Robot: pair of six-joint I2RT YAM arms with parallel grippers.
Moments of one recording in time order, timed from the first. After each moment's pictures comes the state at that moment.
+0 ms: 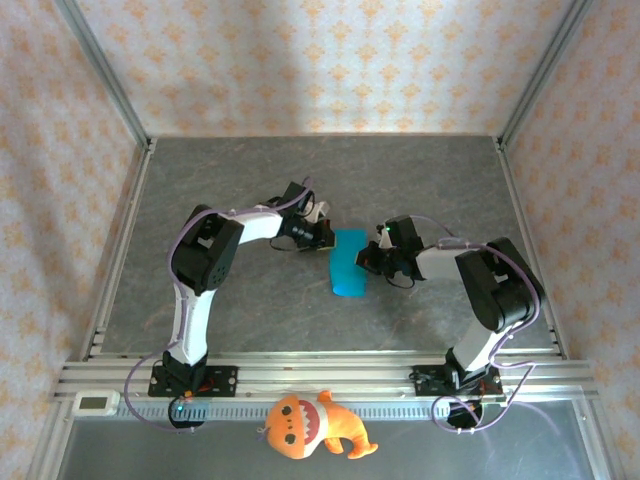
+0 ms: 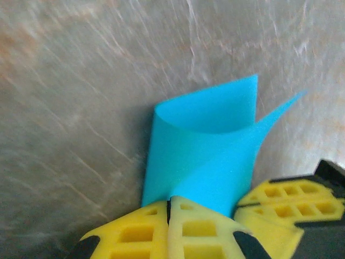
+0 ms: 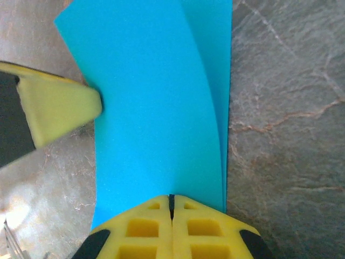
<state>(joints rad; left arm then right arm) -0.44 2.12 1.33 -0.25 0.62 -0.59 0.40 1.69 0.66 0.10 -0.47 0.74</state>
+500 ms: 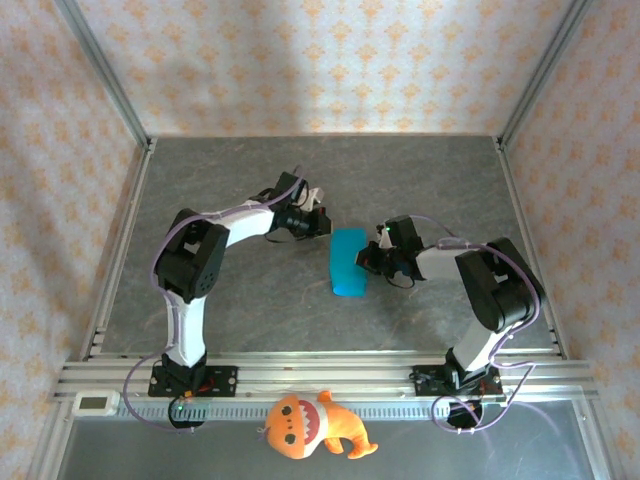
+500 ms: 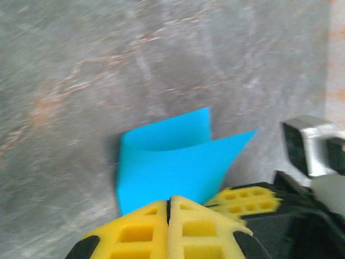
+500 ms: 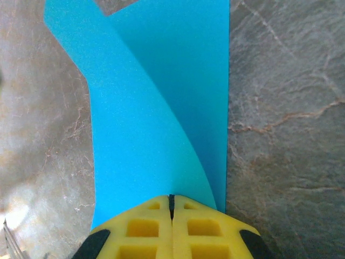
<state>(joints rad) -0.43 2.00 1.31 -0.23 0.61 -0.60 0.40 1.69 0.66 0.10 -0.47 0.74</state>
